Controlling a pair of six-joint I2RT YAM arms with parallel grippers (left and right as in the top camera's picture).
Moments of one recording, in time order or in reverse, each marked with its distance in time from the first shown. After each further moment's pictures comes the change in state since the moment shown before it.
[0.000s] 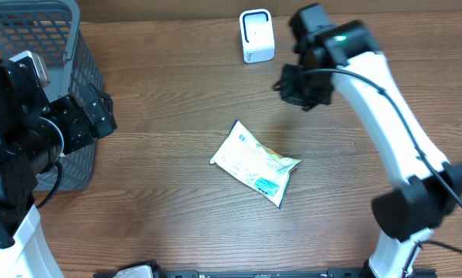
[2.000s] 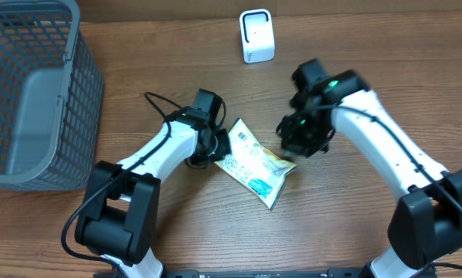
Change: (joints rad) left arm -0.526 0.436 -1.132 1.039 0.085 -0.323; right arm 0.052 -0.131 -0.606 0.280 -0.214 -0.036
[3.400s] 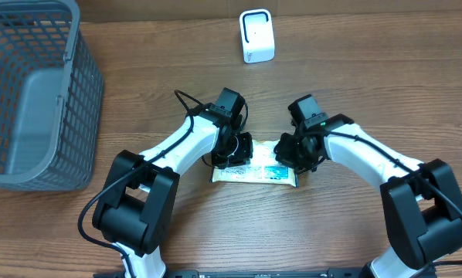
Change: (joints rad) left arm -0.122 0.091 0.112 -0.092 0.154 0.028; right arm -0.024 0.000 -0.379 0.532 0.044 0.219
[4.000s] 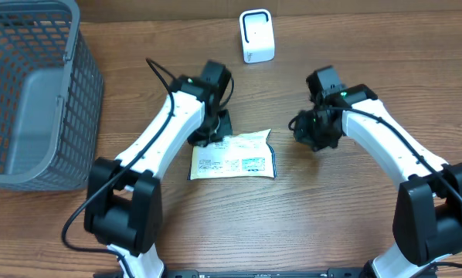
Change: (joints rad) left arm 0.079 -0.029 0.288 -0.351 -0.284 -0.010; right arm -0.089 0.000 0.234 -0.236 0.106 -0.135
